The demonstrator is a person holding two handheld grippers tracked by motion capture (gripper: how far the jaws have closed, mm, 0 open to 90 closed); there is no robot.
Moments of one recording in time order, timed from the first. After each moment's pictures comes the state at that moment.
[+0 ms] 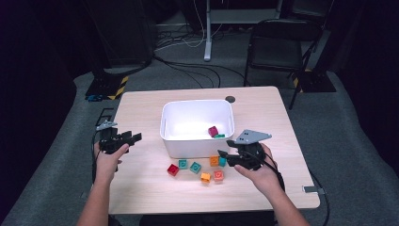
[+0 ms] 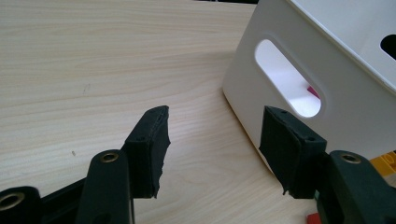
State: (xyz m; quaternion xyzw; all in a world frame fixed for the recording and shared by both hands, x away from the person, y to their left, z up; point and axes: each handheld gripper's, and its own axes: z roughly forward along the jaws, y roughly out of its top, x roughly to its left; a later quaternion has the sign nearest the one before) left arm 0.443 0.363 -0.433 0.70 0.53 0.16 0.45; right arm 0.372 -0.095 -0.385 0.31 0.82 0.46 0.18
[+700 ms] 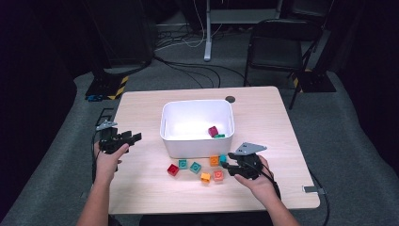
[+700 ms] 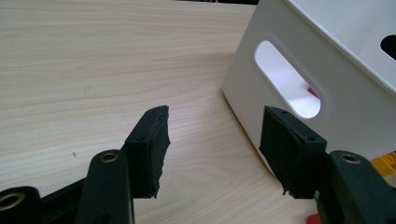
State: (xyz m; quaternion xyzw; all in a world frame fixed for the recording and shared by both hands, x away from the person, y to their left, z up) left arm 0.442 0.363 -0.432 0.70 0.53 0.16 0.45; right arm 0.377 -0.101 -0.452 0.34 0.82 0.43 0.15
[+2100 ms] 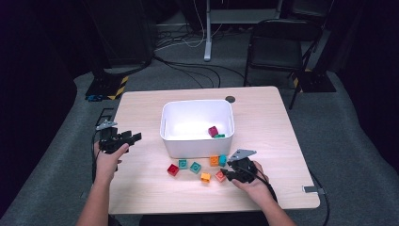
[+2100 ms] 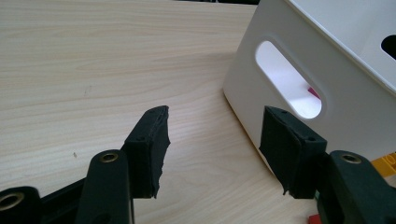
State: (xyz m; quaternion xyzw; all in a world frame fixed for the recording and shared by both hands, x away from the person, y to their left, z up) left arm 0.443 0.364 -0.433 0.70 0.53 0.16 0.45; right arm 0.388 -0.095 -0.500 0.36 0.85 0.36 0.13
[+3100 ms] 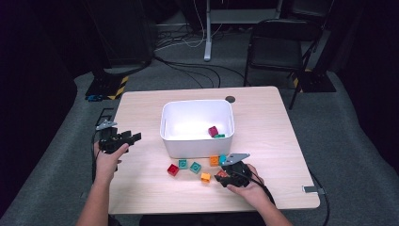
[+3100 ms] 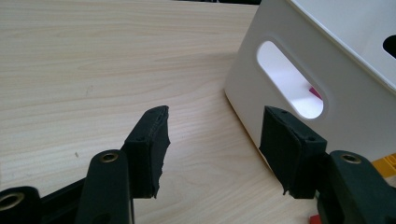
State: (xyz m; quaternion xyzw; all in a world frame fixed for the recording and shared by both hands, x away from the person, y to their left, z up) left arm 0.443 0.364 -0.433 0.70 0.53 0.17 0.45; right arm 0.378 -0.078 -0.503 0.32 0.87 0.36 0.10
